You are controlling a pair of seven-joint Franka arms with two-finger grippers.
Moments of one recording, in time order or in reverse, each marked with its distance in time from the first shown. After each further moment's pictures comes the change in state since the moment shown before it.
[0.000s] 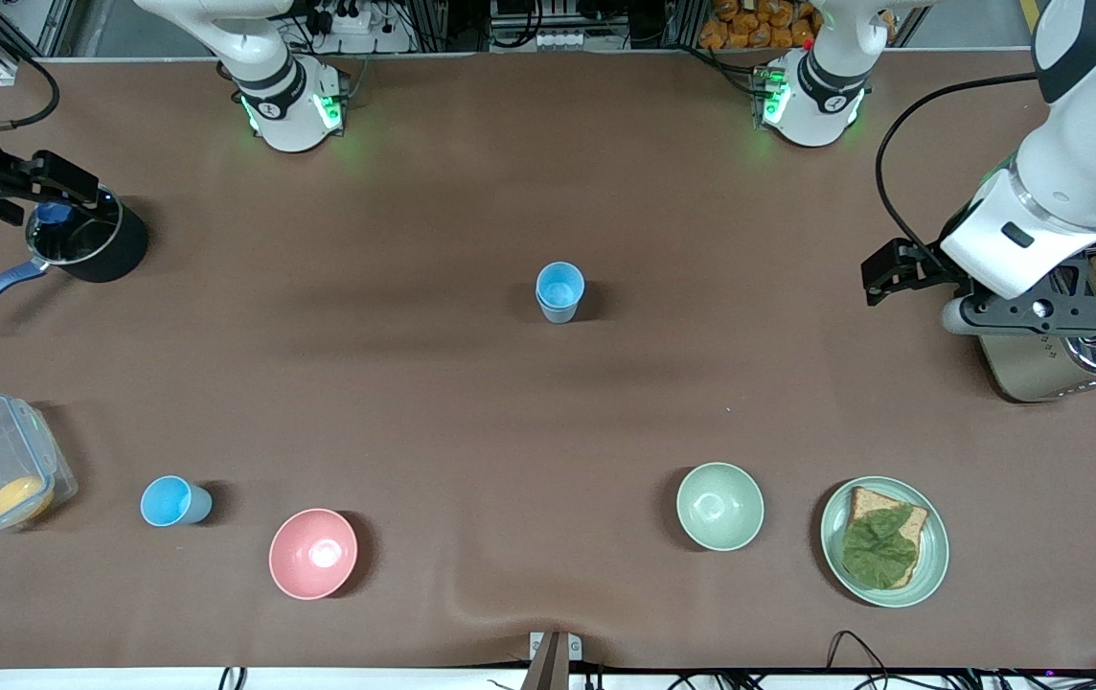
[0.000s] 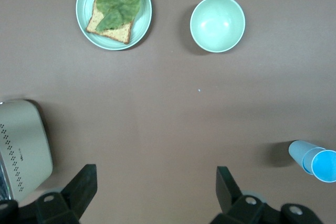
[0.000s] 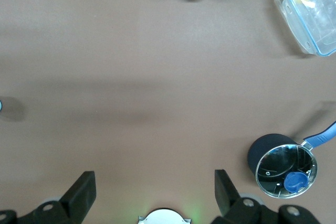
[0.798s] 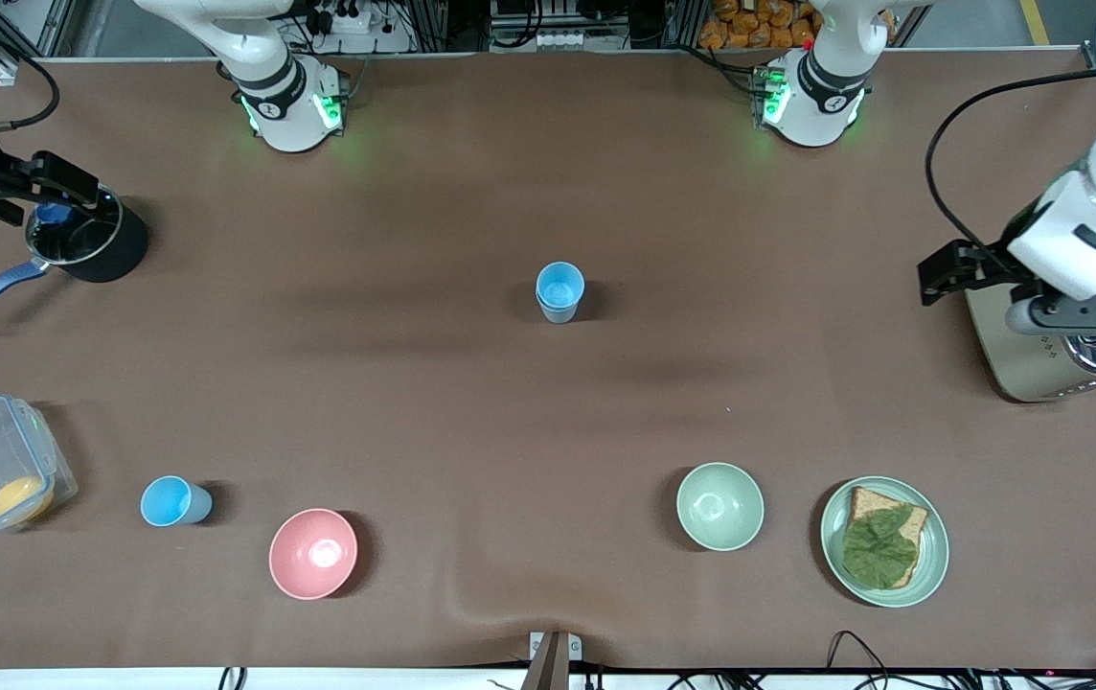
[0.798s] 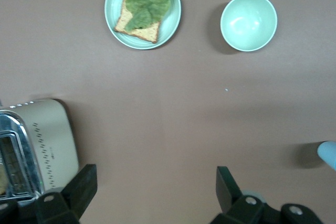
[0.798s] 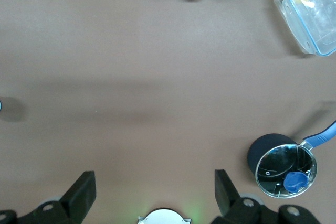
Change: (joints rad) left arm 0.022 -0.051 0.098 -0.056 0.002 0.022 0.128; right arm 0.000 0.000 0.000 0.000 -0.001 0.000 0.000
